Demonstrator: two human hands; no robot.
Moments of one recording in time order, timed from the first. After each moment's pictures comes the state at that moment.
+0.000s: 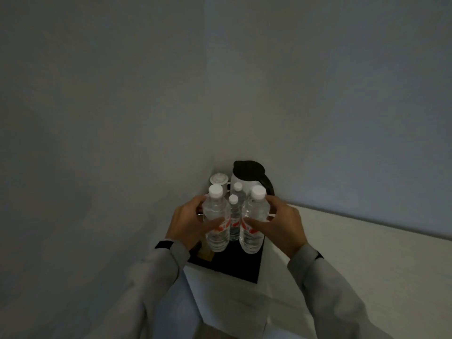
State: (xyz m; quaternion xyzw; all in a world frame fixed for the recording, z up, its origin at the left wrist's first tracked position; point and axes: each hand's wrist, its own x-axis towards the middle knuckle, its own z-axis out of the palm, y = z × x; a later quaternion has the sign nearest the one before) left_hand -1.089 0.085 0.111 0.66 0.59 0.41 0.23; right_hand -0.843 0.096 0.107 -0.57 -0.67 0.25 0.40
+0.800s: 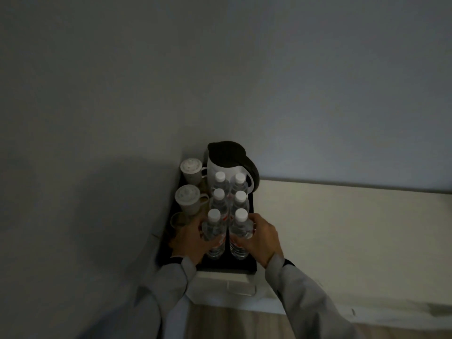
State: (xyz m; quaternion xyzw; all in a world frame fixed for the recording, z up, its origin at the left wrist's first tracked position) left_hand -1.092 0.163 -0.019 0.64 0.55 0.34 0.40; right_hand -0.885 0.123 0.005 -0.69 -0.56 0.30 0.35
